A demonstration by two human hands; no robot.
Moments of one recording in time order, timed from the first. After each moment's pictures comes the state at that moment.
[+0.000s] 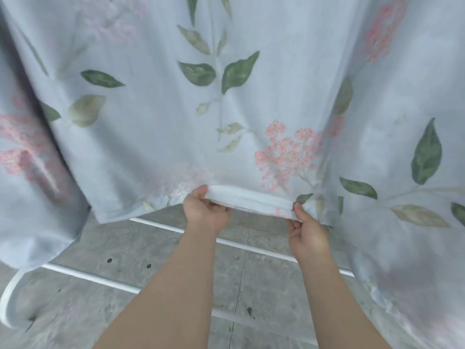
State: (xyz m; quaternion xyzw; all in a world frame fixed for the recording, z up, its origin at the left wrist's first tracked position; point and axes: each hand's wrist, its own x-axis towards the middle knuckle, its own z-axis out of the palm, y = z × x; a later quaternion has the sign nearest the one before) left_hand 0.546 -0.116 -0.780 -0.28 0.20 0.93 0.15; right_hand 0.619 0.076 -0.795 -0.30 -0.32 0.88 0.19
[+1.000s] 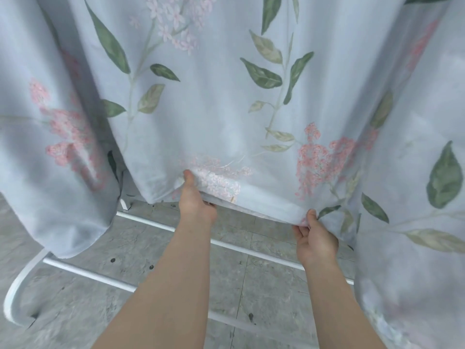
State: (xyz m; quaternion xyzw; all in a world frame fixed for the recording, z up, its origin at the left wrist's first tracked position) left_hand 0.531 -0.139 -0.761 -0.34 0.27 0.90 0.05; right_hand 0.613 0.085 -0.803 -0.36 -0.40 0.81 0.22
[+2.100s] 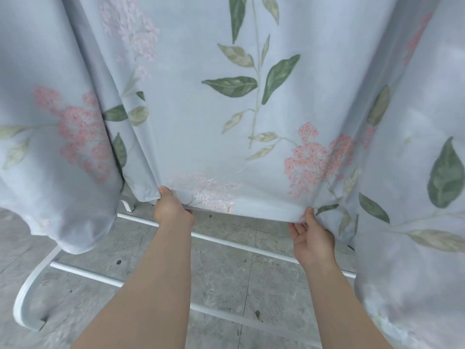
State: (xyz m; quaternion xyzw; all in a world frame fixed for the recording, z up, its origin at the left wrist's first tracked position) left_hand 0.520 -0.188 -0.789 -0.40 0.35 0.85 -0.05; right_hand 0.622 0.074 -0.805 -0.32 -0.36 0.86 0.17
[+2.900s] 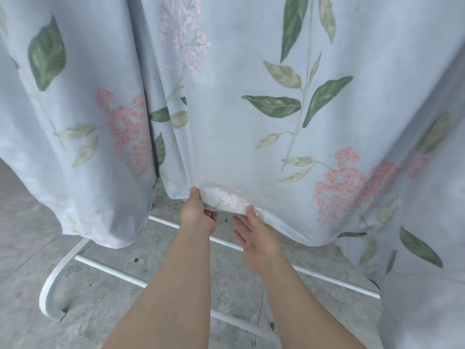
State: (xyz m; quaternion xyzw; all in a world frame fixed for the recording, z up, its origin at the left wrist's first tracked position) left_hand 0.519 -0.199 -0.789 -0.37 0.30 0.88 0.03; right_hand 0.585 -0.073 -0.809 -0.23 -0.44 0.87 -0.07
